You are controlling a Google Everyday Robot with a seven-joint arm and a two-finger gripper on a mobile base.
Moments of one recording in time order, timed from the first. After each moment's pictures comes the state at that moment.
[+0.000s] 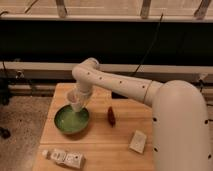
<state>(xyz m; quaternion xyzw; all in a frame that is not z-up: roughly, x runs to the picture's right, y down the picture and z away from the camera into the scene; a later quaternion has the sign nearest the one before) -0.132 0.084 0.806 -0.26 -0.25 -0.37 0.86</state>
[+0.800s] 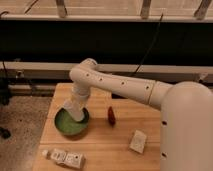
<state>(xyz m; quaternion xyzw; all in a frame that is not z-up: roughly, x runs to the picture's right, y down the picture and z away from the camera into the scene) -0.144 0.096 0.768 -0.24 -0.27 -0.39 0.84</state>
